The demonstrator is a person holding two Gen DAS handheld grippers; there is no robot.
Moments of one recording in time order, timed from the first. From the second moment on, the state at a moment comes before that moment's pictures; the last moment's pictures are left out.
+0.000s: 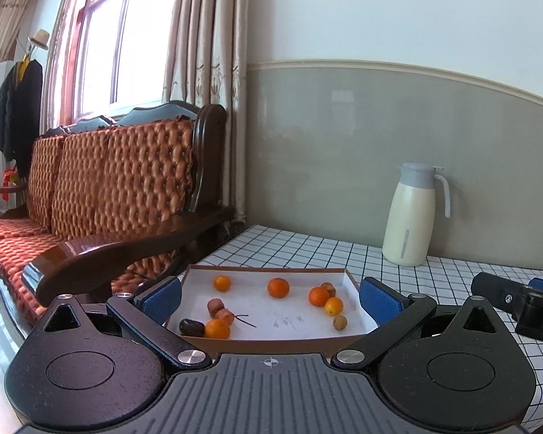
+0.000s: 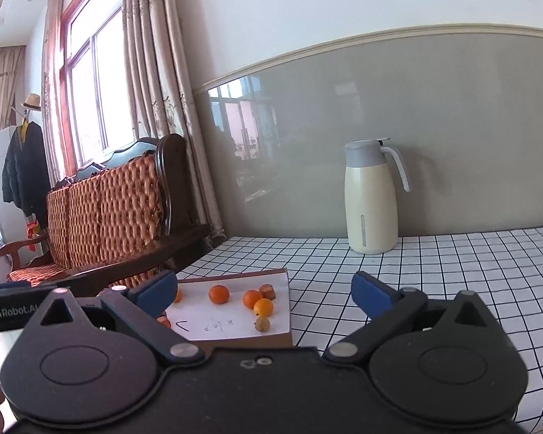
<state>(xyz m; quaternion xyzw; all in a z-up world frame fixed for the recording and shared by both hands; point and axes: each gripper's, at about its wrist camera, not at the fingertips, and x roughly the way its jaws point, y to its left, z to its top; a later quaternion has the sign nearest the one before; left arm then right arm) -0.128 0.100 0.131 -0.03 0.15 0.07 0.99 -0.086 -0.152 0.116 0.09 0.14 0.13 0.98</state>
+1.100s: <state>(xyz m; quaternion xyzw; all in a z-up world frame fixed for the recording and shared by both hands) -0.123 0.113 0.111 -0.04 0.18 0.08 0.98 -0.078 -0.134 0.108 0.07 0.15 0.15 0.97</state>
